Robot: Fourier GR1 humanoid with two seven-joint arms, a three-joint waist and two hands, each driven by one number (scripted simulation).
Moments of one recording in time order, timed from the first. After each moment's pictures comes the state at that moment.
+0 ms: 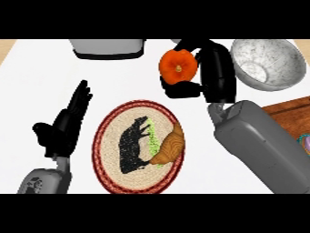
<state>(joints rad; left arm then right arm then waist) -0.14 0.10 -0.09 -1.53 0.00 0.12 0.08 -0.80 -0.31 0.54 -1.40 0.43 -0.60 0.58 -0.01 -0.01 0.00</state>
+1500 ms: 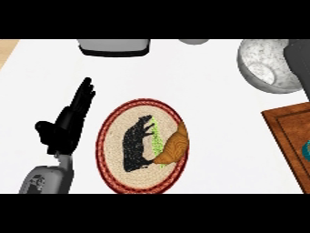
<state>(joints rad) -0.16 0.09 -0.08 -1.53 -0.02 0.09 0.08 -1.09 -0.51 0.16 -0.78 0.65 -0.32 0.51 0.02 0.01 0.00</state>
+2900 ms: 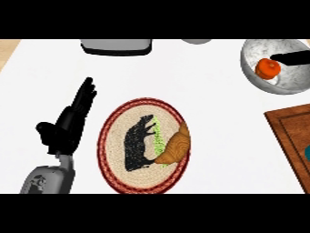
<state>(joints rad) -0.16 0.07 -0.08 -1.54 -0.03 0.07 0.07 -0.99 -0.57 -0.25 -0.31 0.37 -0.30 -0.22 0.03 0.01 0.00</state>
